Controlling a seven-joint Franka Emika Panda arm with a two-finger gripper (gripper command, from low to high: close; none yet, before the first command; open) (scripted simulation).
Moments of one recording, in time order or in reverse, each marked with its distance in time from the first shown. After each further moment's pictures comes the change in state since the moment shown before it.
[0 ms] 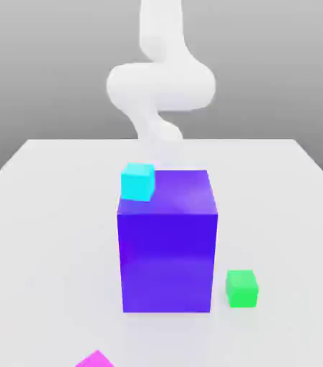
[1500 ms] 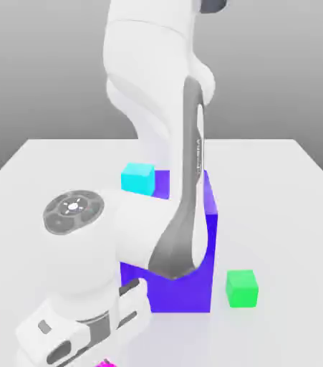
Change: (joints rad) arm 0.081 1.229 -0.222 0.070 0.297 0.391 -1.103
